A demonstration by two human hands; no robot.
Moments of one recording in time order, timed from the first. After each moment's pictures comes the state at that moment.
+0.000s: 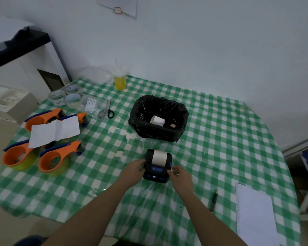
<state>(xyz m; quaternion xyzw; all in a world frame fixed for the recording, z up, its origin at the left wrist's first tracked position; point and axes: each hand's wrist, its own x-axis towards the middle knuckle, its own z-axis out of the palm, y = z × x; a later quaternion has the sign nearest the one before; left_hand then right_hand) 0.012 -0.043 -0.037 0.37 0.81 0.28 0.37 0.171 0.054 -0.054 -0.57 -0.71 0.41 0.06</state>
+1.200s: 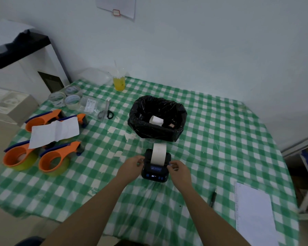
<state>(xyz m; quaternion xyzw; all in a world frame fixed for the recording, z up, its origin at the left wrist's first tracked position) 0.006 -0.040 -0.032 0.35 0.82 0.29 0.35 0.167 0.062 -0.051 -0.55 -0.69 0.45 0.12</state>
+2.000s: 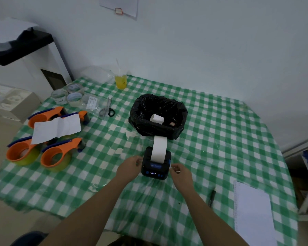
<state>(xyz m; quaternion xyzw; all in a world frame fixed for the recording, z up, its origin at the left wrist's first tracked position) 0.011 -0.047 -0.041 0.34 0.84 0.26 0.32 0.182 0.056 -0.056 -0.55 -0.70 0.44 0.10</state>
